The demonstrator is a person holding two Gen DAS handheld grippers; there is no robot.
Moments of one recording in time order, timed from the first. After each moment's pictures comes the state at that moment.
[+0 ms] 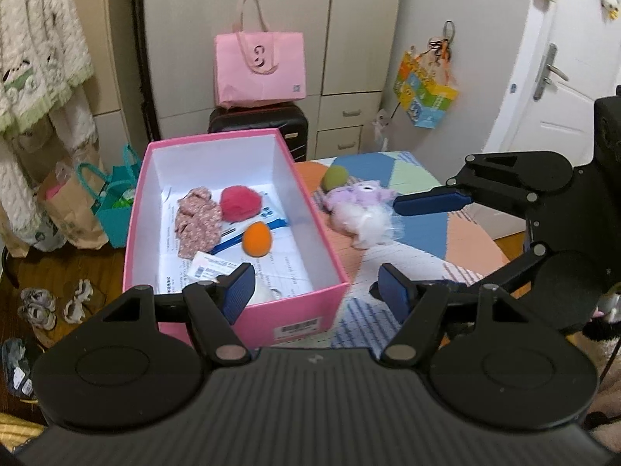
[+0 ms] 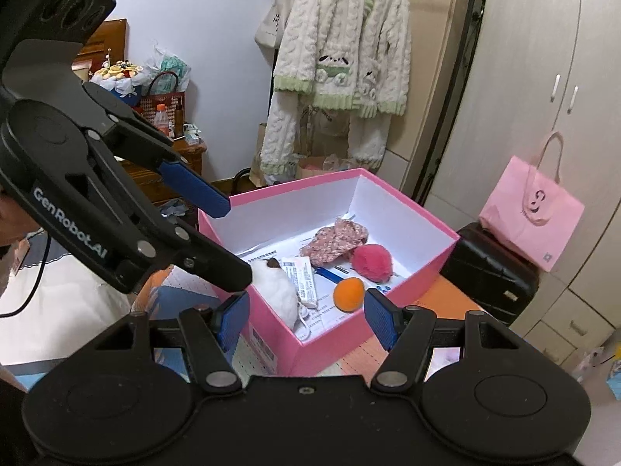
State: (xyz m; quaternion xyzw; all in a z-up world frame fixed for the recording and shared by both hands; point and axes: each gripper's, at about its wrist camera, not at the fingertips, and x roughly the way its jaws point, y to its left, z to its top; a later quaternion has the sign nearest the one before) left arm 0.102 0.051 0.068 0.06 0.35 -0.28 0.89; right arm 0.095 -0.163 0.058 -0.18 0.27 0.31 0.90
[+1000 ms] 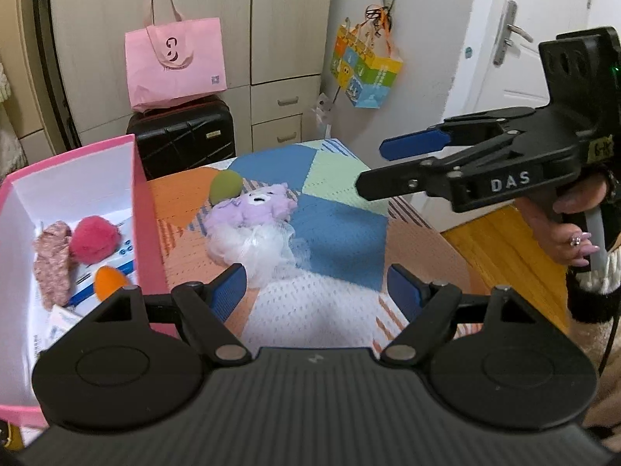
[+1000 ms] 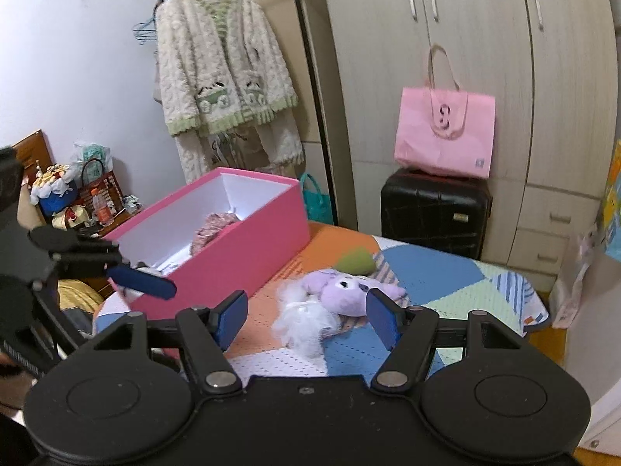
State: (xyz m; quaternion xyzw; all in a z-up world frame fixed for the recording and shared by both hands) left arm 0.141 -0.104 0.006 0.08 0.35 -0.35 0.87; right arm 0.169 -0.358 0.010 0.03 0.30 0.25 0.92
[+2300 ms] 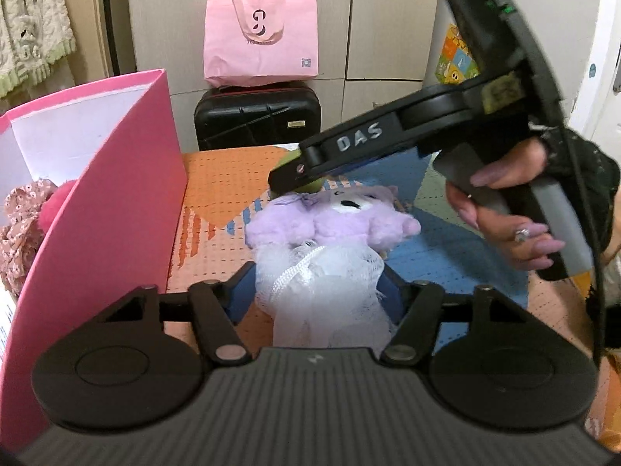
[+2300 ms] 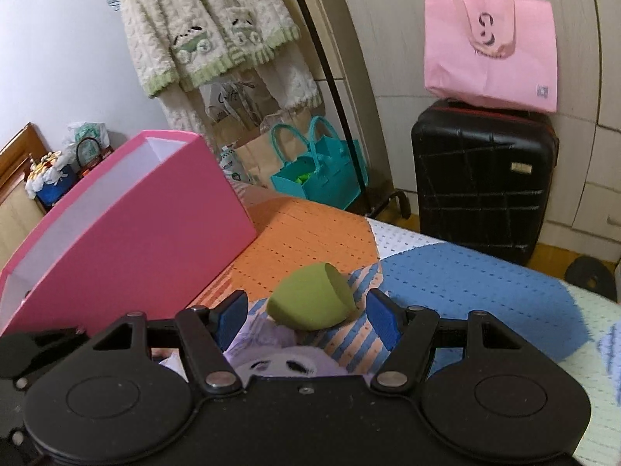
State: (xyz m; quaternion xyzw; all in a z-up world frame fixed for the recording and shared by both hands) left arm 0.220 -0.146 -0.087 0.05 0.35 -0.20 0.91; right arm 0.370 -0.334 -0.100 0.06 0.39 0.32 0.86
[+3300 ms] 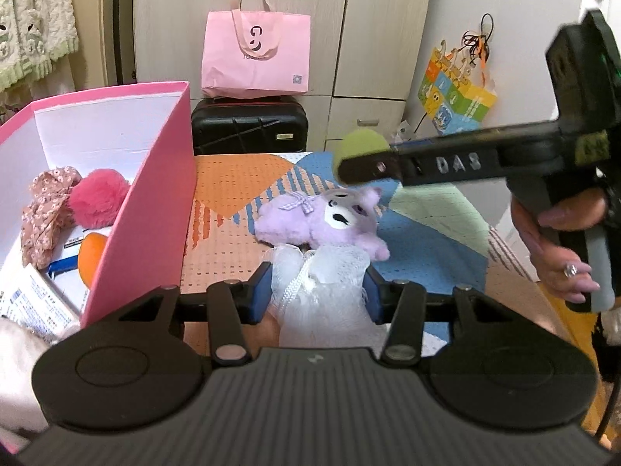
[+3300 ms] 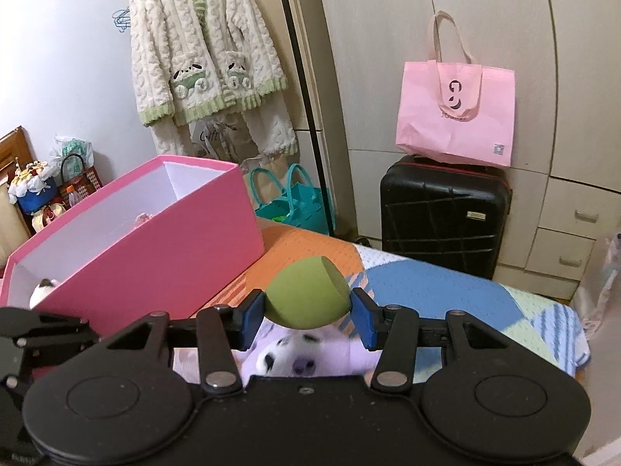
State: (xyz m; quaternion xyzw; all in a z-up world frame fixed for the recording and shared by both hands) left arm 0.189 -0.117 -0.068 0.01 0.33 -0.23 0.91; right arm 0.277 -0.345 -0.055 0.02 0.31 0.25 0.92
